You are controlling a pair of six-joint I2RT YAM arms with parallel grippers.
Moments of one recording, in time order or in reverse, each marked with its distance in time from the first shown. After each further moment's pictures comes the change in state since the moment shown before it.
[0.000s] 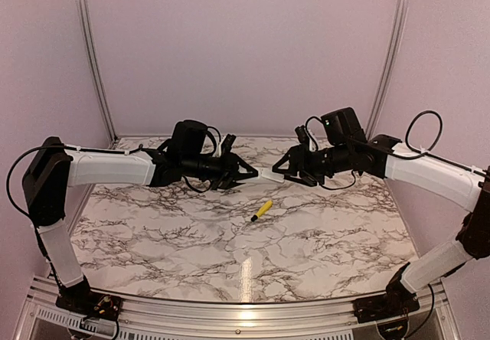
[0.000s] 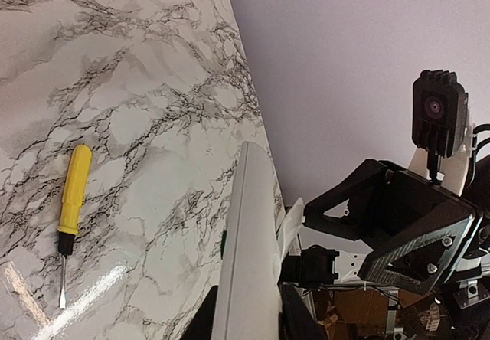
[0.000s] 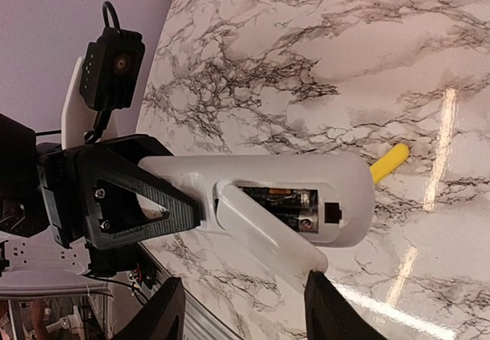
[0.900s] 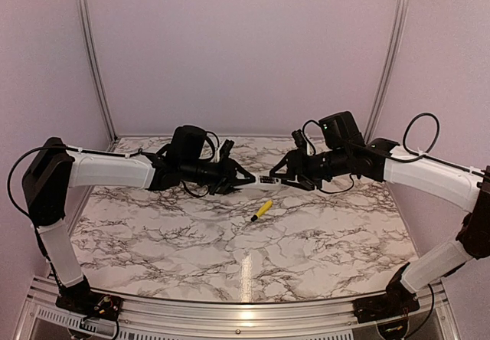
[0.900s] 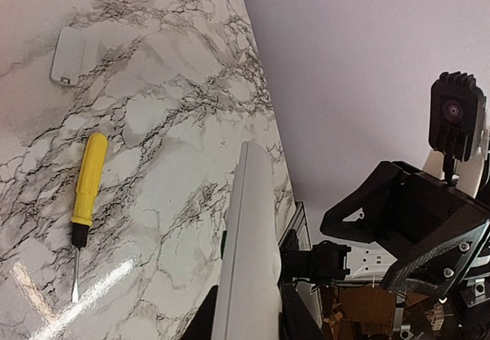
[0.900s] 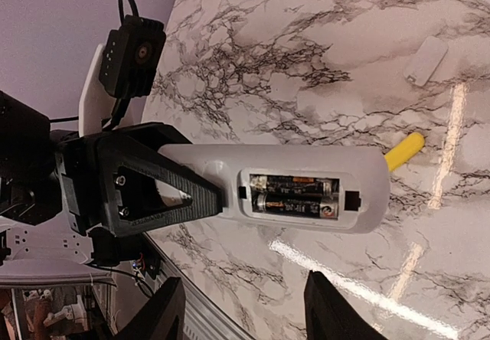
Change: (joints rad) left arm 0.008 0.000 -0.039 0.011 -0.002 0.017; right arm 0.013 0.000 -0.030 0.026 -0.032 0.004
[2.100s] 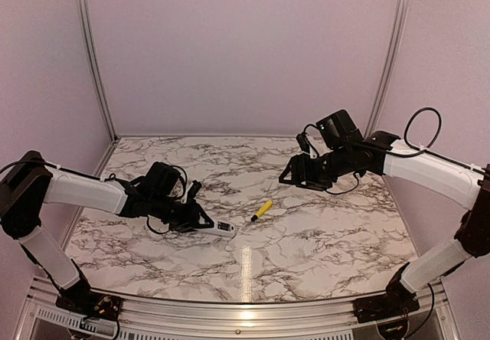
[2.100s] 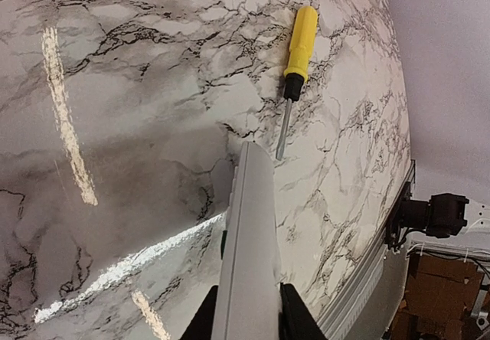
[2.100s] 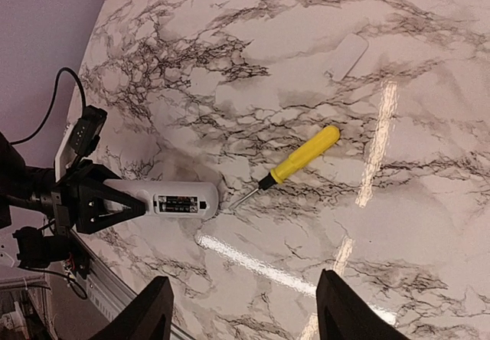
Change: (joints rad) left arm 0.056 -0.209 -0.429 -0.172 -0.097 0.246; right arm 0.000 0.019 0.072 -0.219 0.181 -0.161
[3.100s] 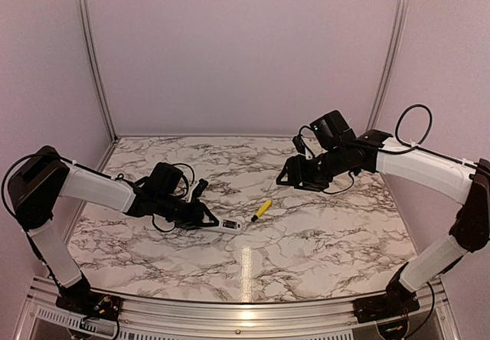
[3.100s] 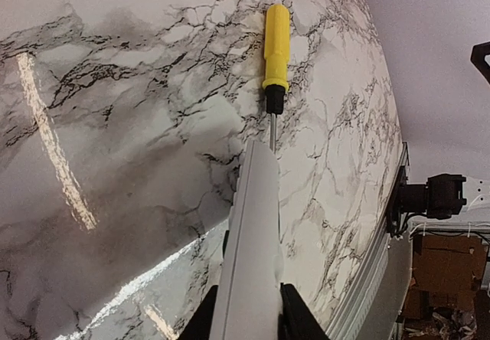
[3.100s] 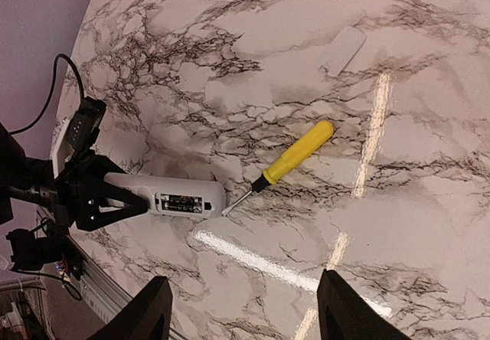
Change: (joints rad) left arm 0.029 0.109 0.021 0.116 0.092 0.112; right arm 0.000 0.057 0.030 -0.016 0.004 -0.006
